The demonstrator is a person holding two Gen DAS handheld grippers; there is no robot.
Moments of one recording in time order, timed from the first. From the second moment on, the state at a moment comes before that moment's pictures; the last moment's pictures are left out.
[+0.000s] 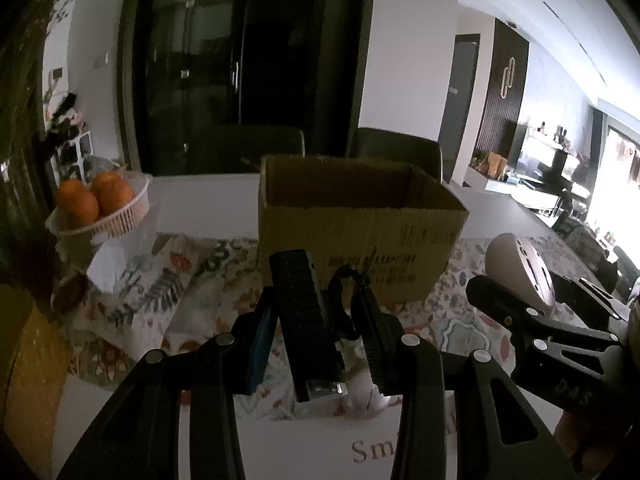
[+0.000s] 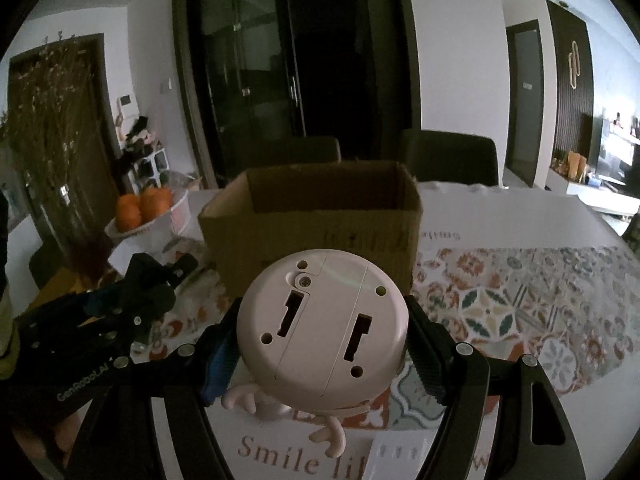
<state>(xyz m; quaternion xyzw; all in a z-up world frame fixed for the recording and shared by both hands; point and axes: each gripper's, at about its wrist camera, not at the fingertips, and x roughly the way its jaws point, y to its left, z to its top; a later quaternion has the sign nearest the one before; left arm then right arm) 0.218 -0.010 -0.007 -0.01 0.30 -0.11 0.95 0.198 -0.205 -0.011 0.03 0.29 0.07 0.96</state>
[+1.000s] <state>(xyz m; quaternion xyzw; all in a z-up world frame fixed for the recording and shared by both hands) 0.299 -0.034 0.051 0.03 0.28 -0.12 0.95 0.279 -0.222 0.042 0.02 0.26 0.07 0.96</state>
